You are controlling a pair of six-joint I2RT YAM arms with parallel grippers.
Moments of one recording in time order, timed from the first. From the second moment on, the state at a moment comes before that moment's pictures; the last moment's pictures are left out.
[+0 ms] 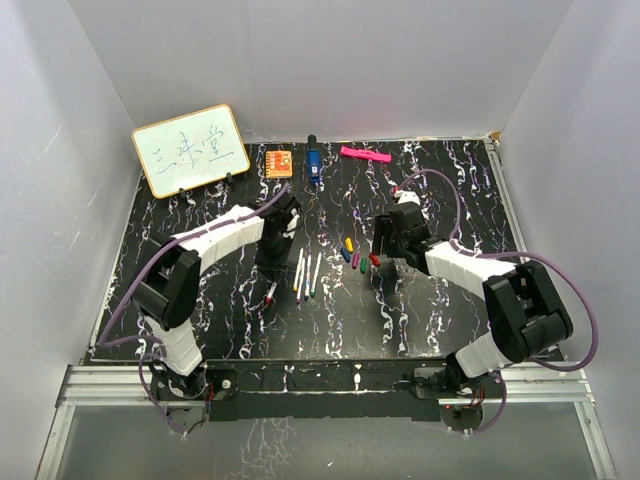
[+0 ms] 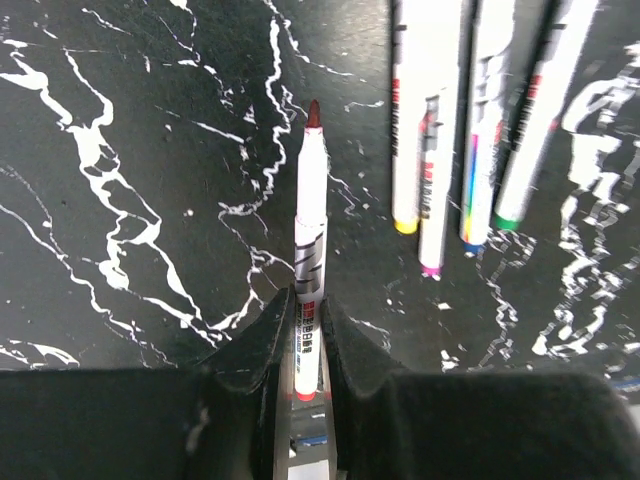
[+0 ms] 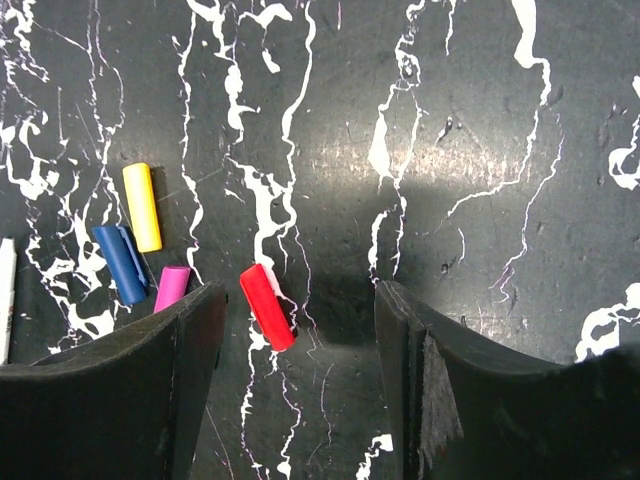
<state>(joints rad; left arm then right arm) -0.59 1.81 1.26 -0.95 0.03 -0.31 0.40 1.48 0.76 -0.05 0.13 0.37</state>
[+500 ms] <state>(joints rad) -0.59 1.70 1.34 -0.93 0.11 -0.32 0.46 1.55 0.78 -0.11 0.14 0.36</state>
